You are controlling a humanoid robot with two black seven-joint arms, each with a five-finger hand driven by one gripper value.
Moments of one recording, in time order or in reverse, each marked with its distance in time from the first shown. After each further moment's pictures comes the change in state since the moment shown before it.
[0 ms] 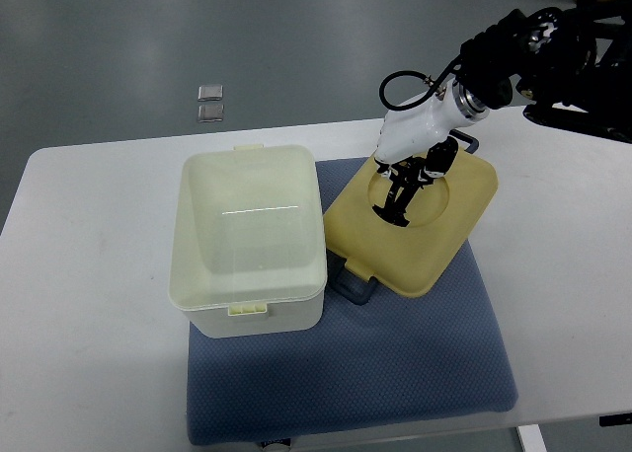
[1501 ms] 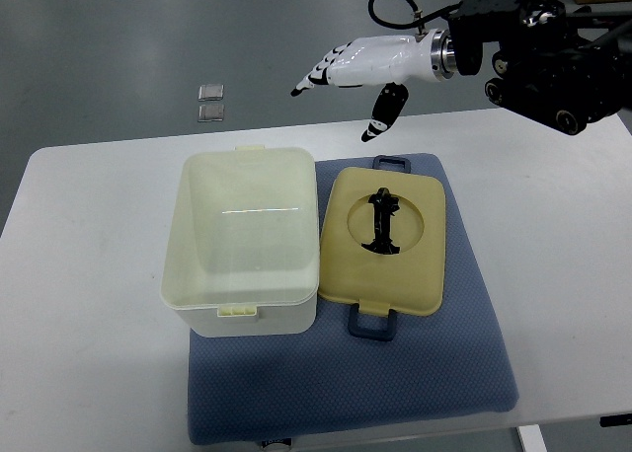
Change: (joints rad) left arm 0.001 0.000 -0.001 -0.004 0.000 0.000 0.000; right arm -0.210 0.035 0.396 -0.295 0.344 -0.060 -0.009
